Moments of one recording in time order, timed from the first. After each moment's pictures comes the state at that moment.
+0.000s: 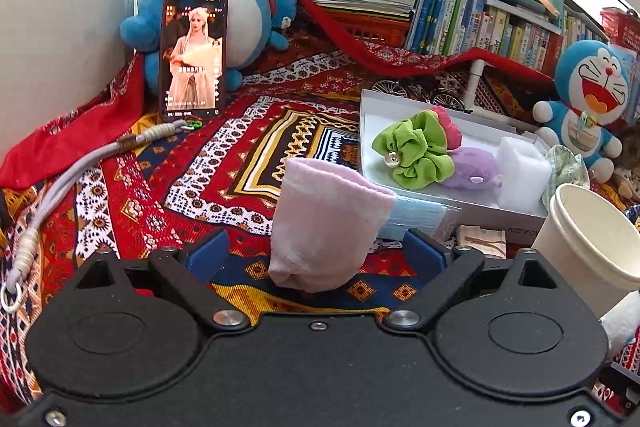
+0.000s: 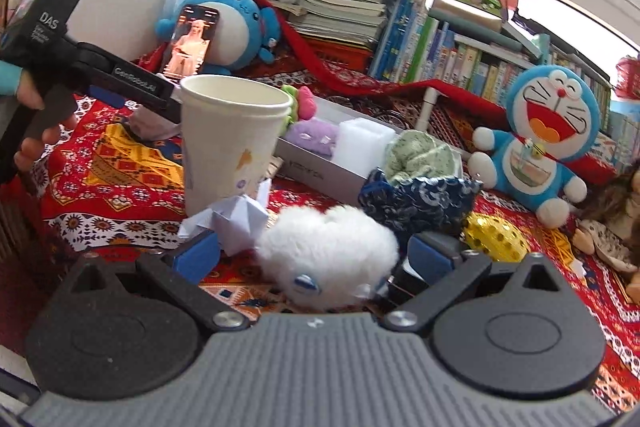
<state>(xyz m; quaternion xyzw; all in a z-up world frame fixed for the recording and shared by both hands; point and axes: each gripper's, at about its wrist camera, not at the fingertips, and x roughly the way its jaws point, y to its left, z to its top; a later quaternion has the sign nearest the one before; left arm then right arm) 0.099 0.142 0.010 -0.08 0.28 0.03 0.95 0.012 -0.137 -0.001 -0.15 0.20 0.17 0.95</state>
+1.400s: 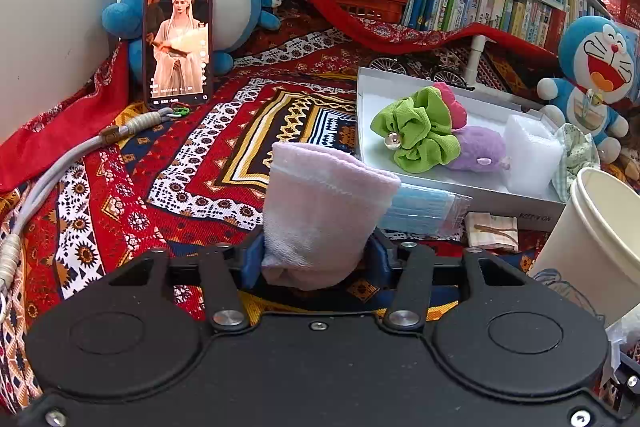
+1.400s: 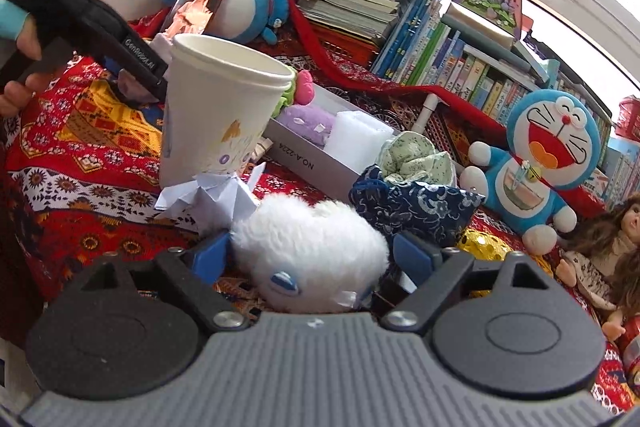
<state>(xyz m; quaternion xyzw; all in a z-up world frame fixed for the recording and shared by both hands) 0.118 0.135 0.002 -0.06 0.31 0.03 0.95 0.027 -0.122 -0.015 -0.24 0.19 0.17 0.94</state>
